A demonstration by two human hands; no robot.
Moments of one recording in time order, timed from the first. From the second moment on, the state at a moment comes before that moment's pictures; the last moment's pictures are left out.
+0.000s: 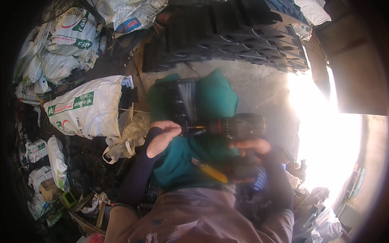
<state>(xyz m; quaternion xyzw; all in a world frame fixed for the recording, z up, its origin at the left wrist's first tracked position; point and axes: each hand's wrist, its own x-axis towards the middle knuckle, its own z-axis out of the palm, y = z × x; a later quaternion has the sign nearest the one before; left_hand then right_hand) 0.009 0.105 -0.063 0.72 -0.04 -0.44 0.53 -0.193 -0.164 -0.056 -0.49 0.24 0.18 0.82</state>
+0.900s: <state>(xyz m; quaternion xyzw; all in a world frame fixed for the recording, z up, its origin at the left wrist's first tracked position) 0.024 0.105 -0.073 0.76 -0.20 -0.40 0.47 -0.198 -0.165 -0.061 -0.51 0.26 0.22 0.79</state>
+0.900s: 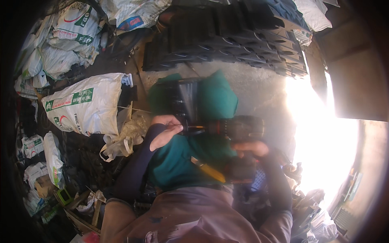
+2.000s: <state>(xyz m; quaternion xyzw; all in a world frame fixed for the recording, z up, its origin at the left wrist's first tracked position) 0.014 0.056 -0.095 0.79 -0.08 -0.13 0.60 -0.193 -0.159 -0.051 -0.53 0.25 0.19 0.79</state>
